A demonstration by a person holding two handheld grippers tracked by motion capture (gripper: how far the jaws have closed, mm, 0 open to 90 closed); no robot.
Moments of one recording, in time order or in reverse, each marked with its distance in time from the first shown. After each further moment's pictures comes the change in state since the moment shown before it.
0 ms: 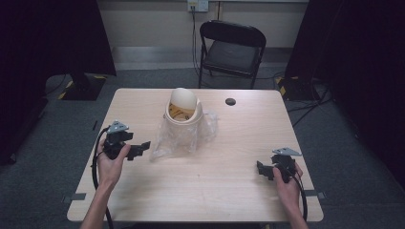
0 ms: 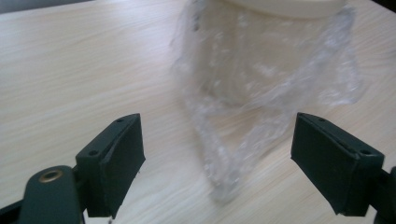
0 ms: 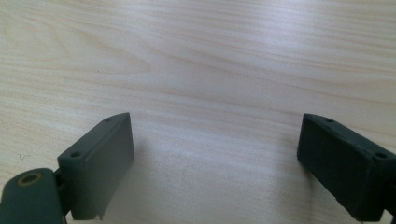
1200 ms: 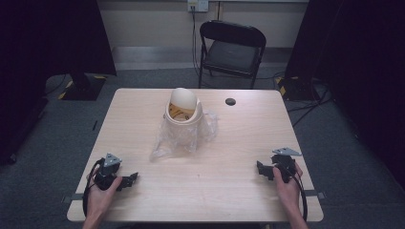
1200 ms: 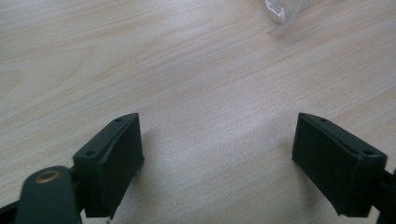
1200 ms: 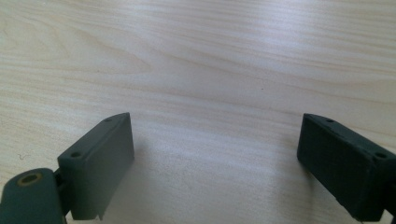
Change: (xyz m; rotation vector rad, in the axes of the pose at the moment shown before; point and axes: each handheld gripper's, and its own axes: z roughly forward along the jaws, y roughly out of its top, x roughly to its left) left arm 0.009 -0.103 0.002 0.151 0.118 0.040; right arm 0.000 0.000 0.000 0.000 0.000 0.000
